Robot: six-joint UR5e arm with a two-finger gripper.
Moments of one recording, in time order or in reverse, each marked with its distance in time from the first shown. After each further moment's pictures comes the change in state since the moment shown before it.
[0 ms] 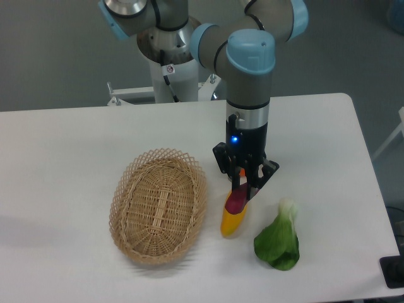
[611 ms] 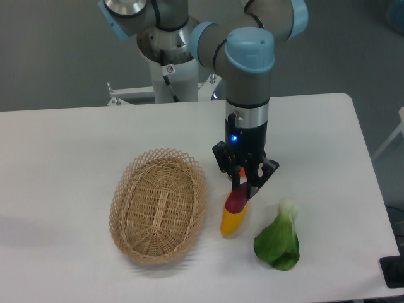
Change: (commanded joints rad) arm -0.012 0.026 -0.040 -0.003 0.006 -0.032
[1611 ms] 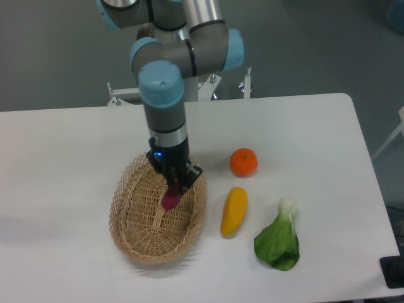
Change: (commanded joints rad) arm -0.321 -0.073 -0.161 0.020 0.282 -0.180
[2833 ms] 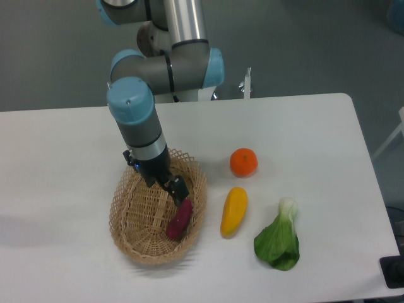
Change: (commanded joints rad) arm 0.000 0.008 0.143 -0.003 0.017 -0.066
